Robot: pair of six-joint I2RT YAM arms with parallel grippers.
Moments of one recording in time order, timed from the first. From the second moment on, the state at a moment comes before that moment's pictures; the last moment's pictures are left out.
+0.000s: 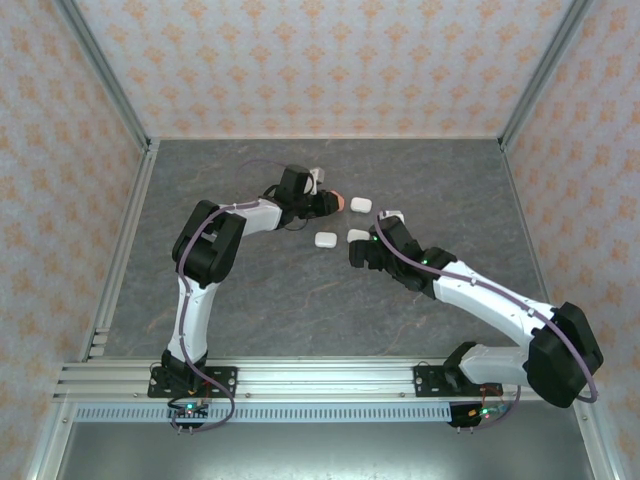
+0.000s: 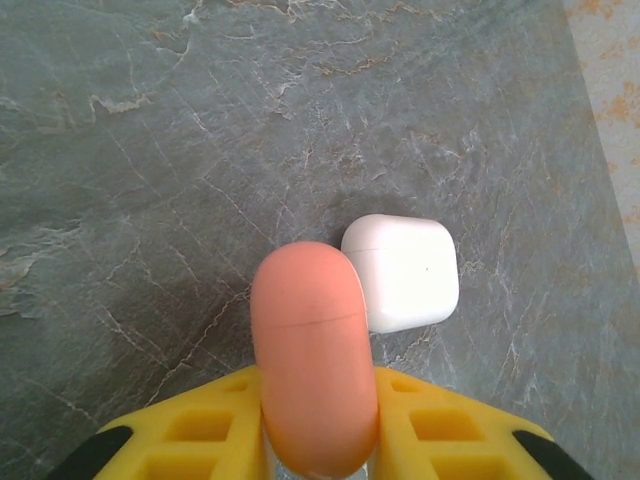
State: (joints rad) left arm -0.40 2.20 1.43 0.11 0.42 -0.62; right arm 0.70 1.22 0.80 -0.43 0.25 0.53
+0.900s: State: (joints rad) left arm -0.34 1.69 1.09 0.04 0.27 -0.47; right arm 0.40 0.95 0.80 -0.48 0.32 0.37
